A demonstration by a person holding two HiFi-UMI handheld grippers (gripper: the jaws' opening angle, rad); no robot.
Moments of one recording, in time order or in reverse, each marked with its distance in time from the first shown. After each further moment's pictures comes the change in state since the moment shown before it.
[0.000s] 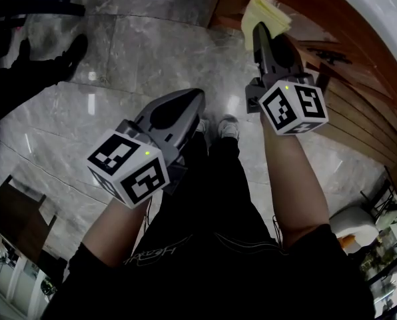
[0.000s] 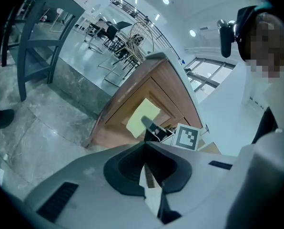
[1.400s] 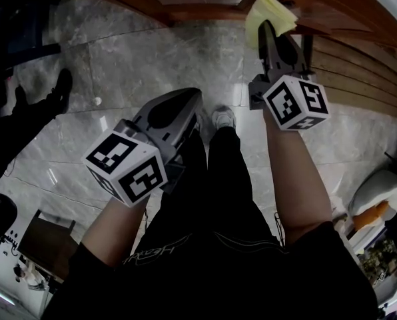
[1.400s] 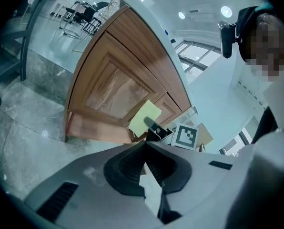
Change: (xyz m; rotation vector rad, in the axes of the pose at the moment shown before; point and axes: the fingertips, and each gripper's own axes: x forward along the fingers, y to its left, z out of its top) left arm 0.077 -0.079 -0.053 0.116 0.194 -0.119; right arm -0.120 -0.130 -0.005 0.121 -0.094 -0.264
